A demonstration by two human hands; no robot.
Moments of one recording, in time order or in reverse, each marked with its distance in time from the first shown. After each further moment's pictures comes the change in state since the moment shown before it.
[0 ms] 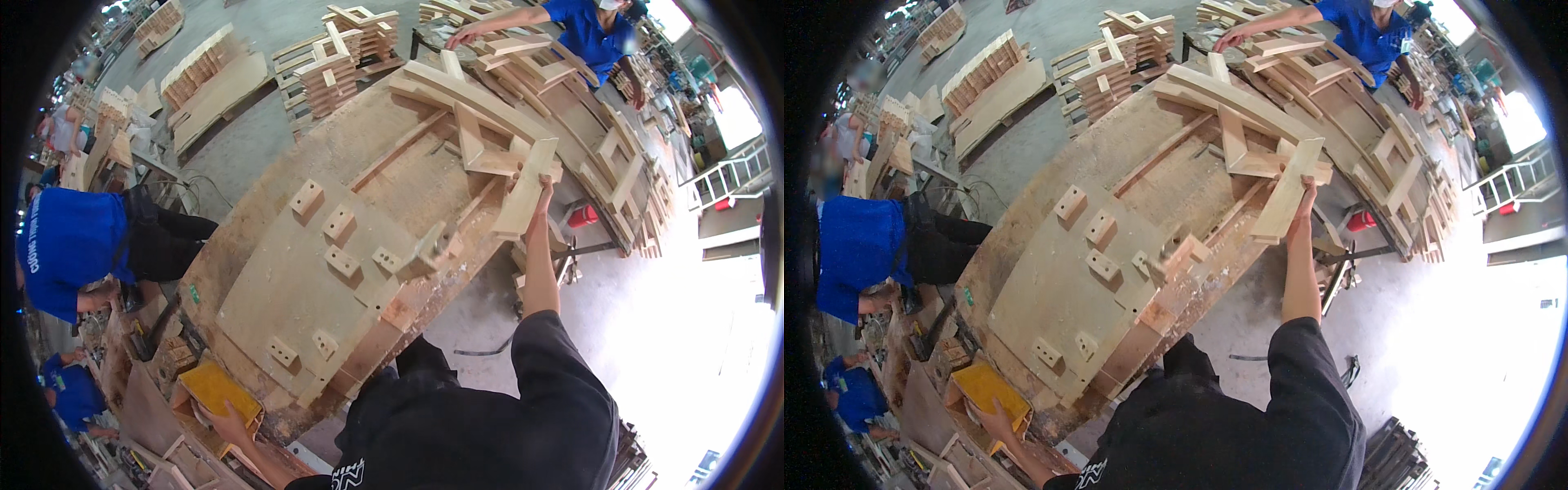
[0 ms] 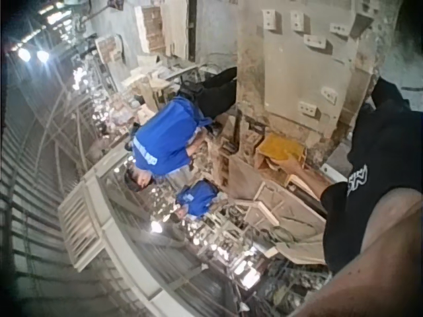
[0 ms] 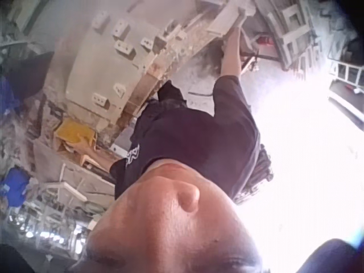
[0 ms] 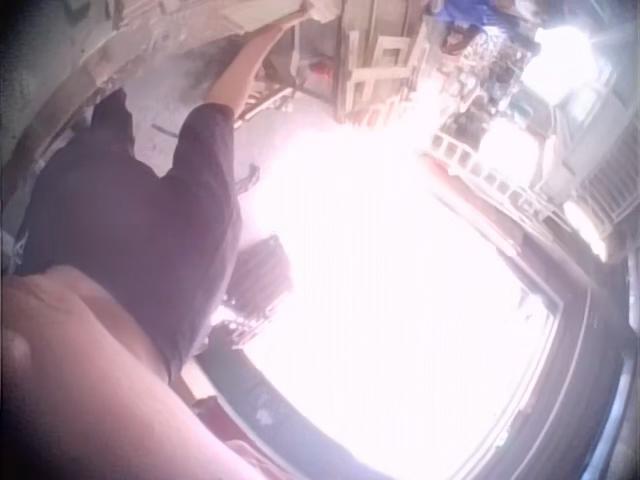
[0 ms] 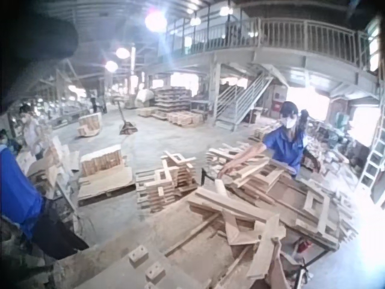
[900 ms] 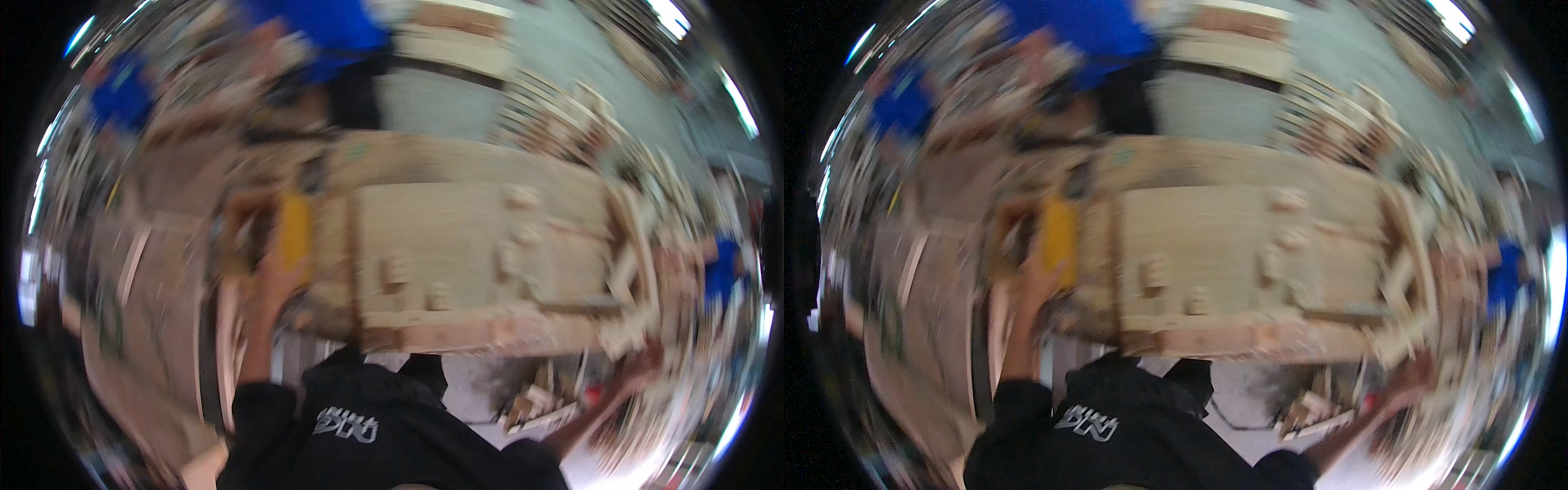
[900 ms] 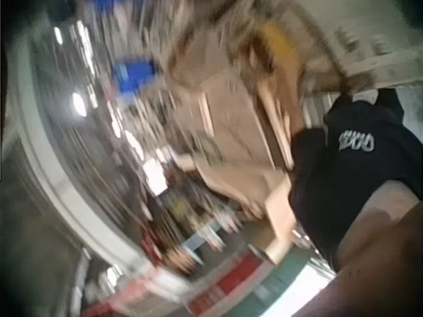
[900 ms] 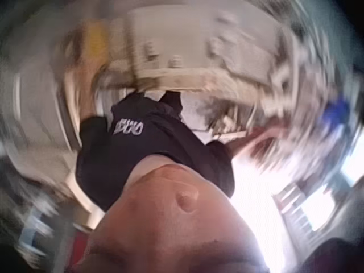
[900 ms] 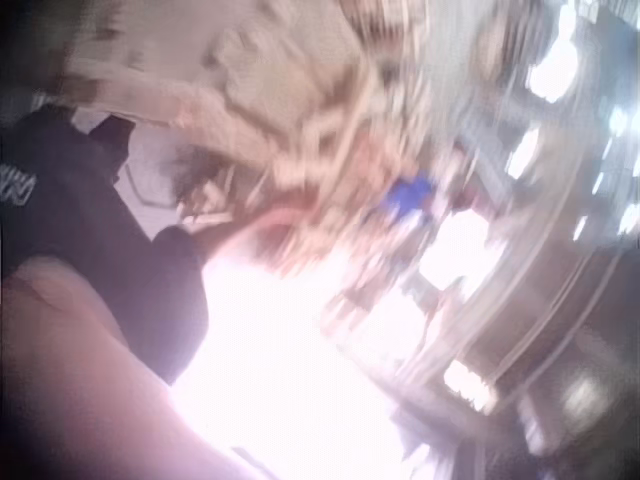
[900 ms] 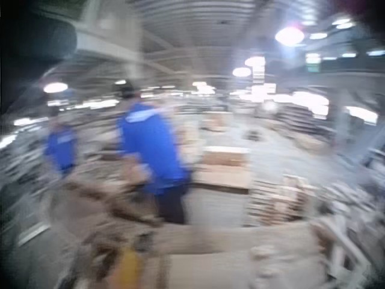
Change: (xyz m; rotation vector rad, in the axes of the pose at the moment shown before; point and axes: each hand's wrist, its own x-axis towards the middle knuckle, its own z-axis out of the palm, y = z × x) left_hand 0.002 -0.044 -0.017 -0.531 -0.212 0.076; right_hand -0.149 -0.023 0.098 -1.419 0.108 -1.084
